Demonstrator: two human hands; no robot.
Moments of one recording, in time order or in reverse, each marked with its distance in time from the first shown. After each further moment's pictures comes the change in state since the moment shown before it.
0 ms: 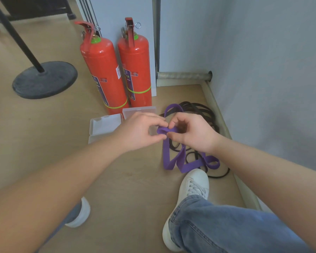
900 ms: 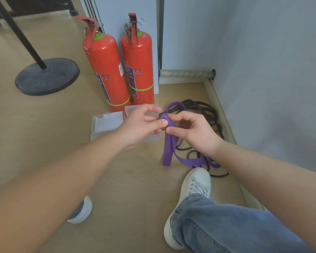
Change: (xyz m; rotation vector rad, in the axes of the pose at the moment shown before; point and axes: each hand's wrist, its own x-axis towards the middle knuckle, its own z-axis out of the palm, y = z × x) left_hand 0.000 0.011 0.003 -0.958 0.043 -0.568; right_hand -0.002 0.003 0.015 0.450 0.064 0.032
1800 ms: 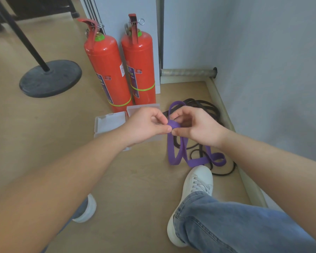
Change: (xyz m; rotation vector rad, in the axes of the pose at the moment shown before) left_hand 0.002 0.010 0.003 0.370 -0.039 0.036; right_hand 0.011 -0.012 -0.017 -0.315 -0.105 0.081
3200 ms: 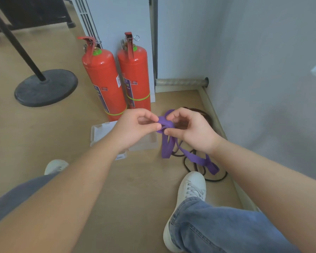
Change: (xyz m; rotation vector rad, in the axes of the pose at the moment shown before) left_hand -0.012 0.022 -0.021 -0.094 0.135 0.126; right_hand -0.007 -0.026 -0.003 0.076 0.165 -0.092
